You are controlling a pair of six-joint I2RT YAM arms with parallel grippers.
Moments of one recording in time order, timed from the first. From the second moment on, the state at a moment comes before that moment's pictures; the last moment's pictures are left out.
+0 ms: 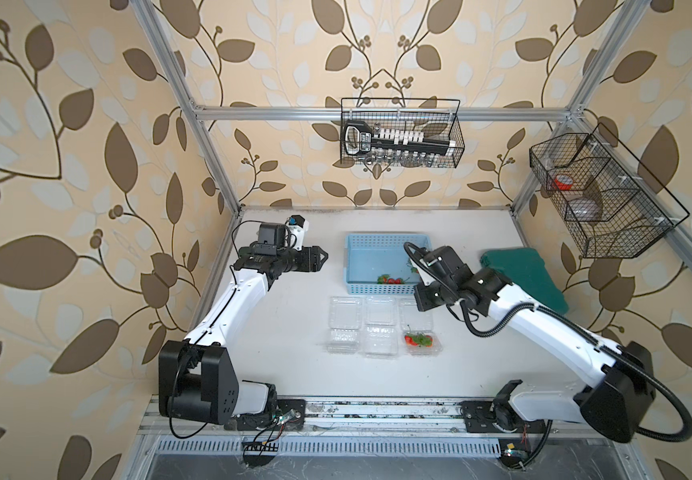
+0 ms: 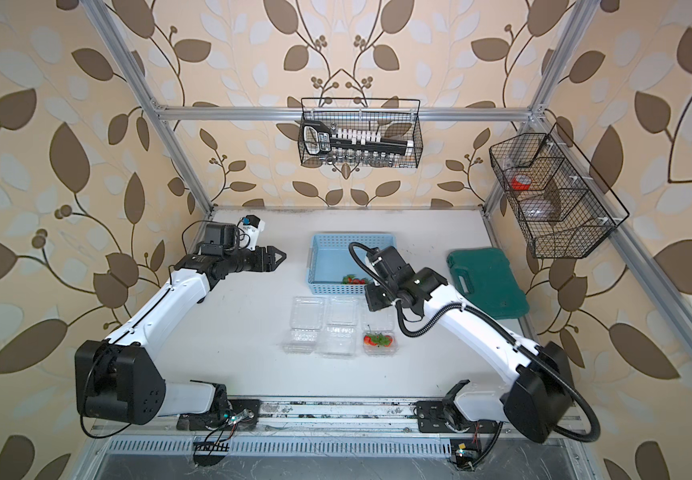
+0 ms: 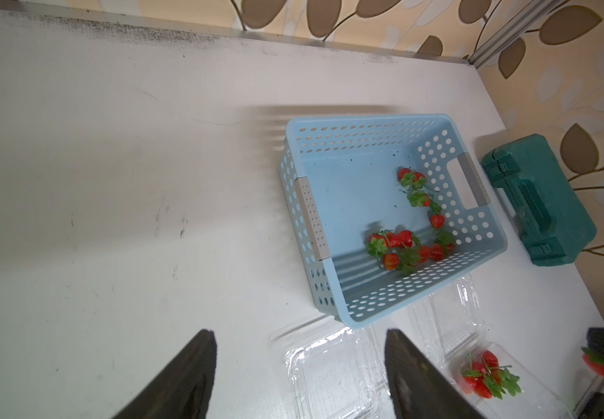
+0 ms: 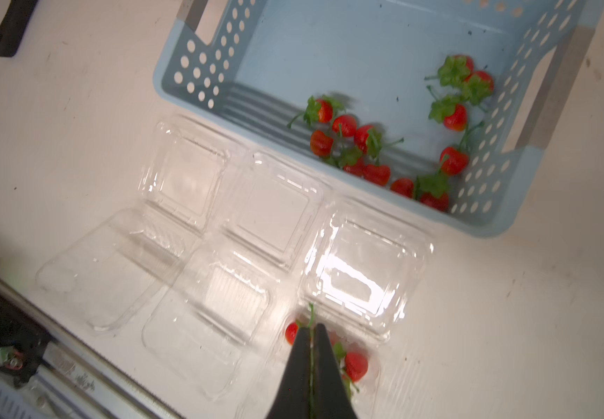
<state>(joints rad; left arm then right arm) -0.09 1.36 1.07 -0.46 0.43 -0.13 0.65 1.25 1.04 -0.78 0.02 0.37</state>
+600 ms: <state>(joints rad) -0.15 1.34 1.10 -0.49 0.44 -0.13 0.77 1.20 0.79 -0.71 0.02 0.58</state>
